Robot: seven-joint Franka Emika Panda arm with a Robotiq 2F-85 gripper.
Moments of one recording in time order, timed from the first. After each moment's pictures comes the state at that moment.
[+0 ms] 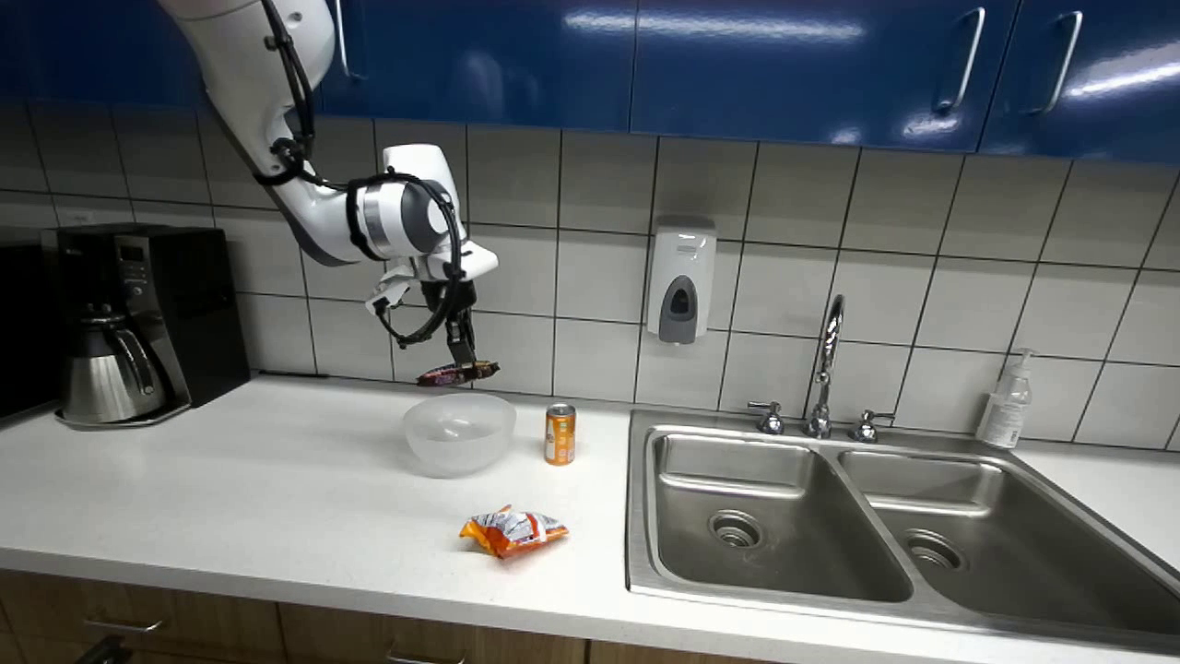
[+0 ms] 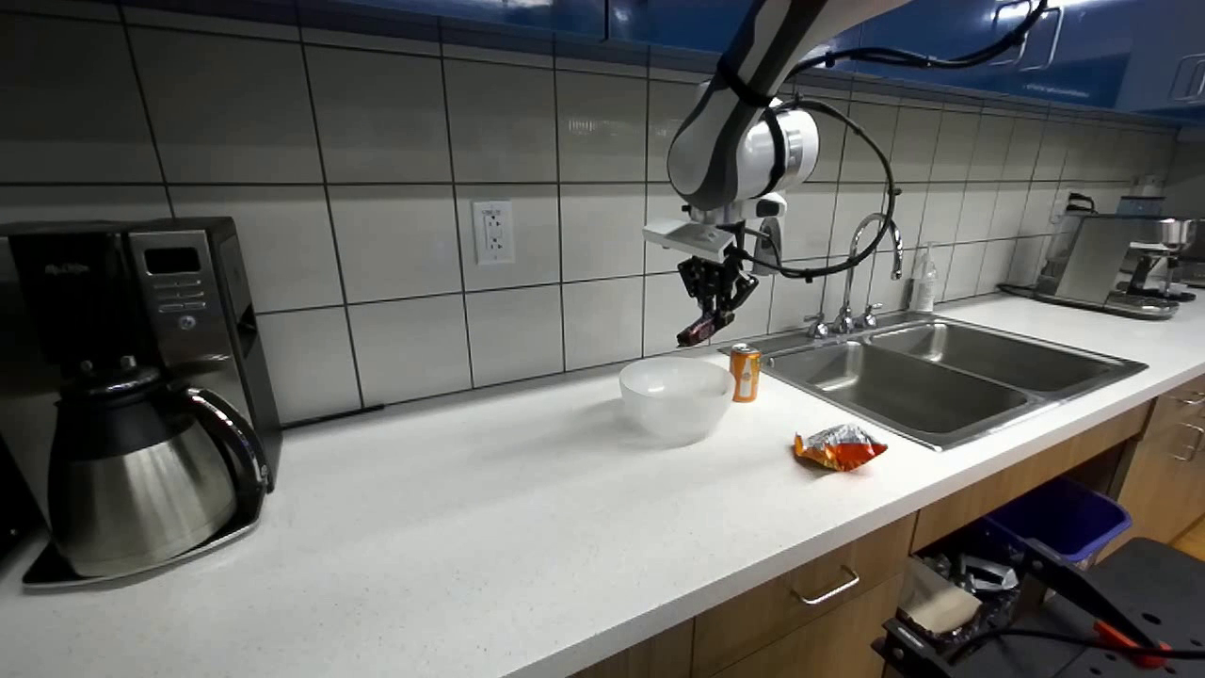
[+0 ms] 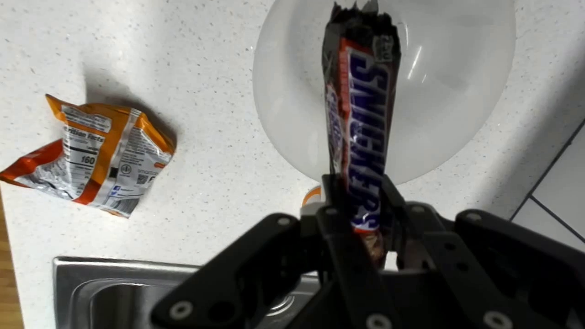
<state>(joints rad) 0.07 0.46 -0.19 -1.94 -0.12 2.58 1.22</state>
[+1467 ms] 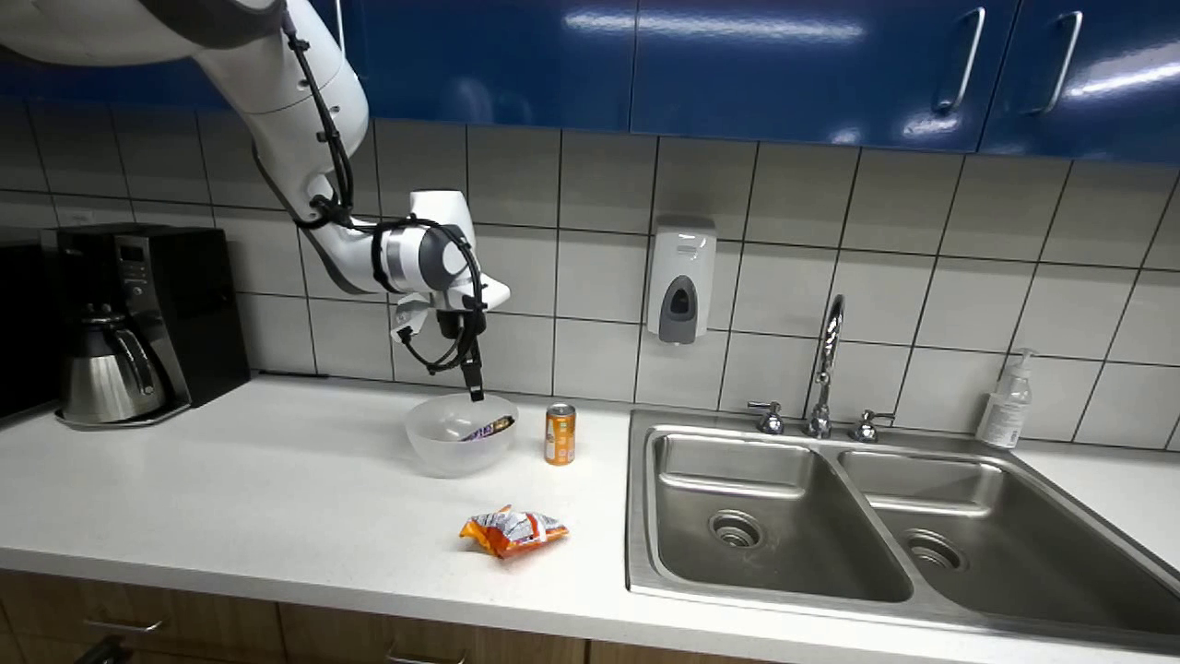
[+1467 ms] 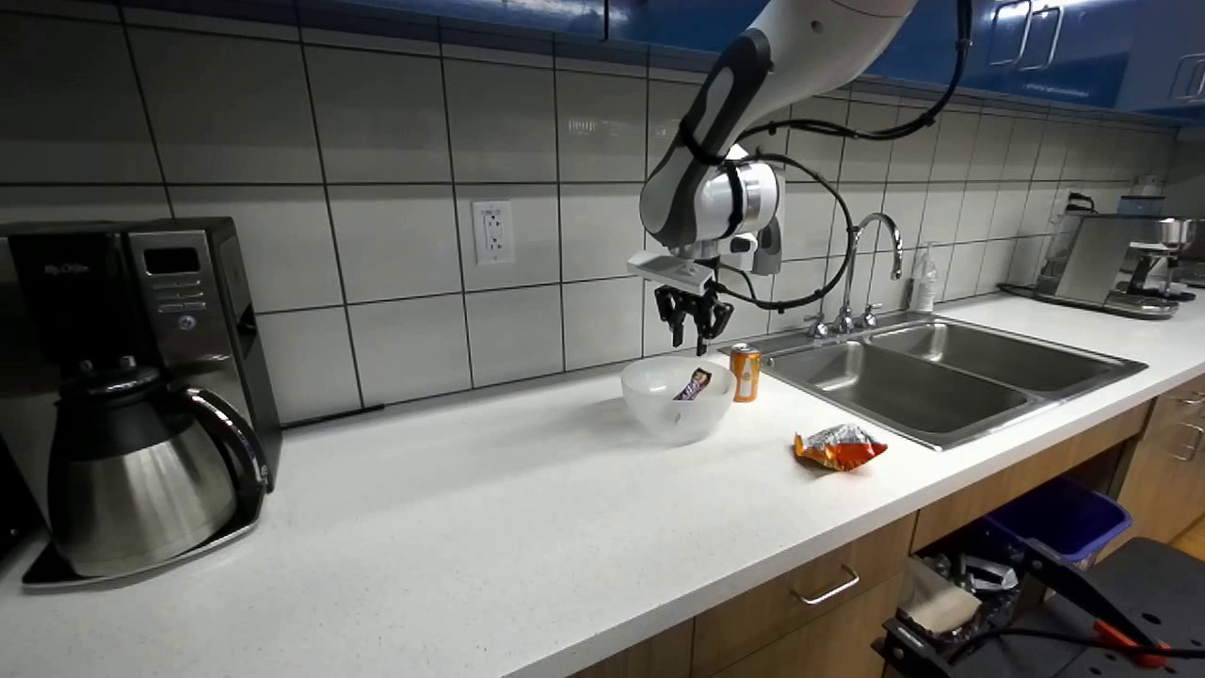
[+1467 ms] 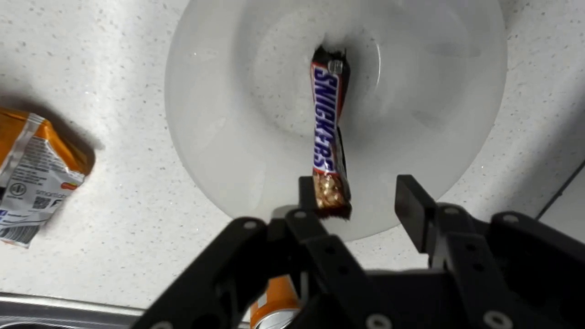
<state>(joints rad) 0.05 0.69 -0.18 -1.71 0.01 2.57 1.05</state>
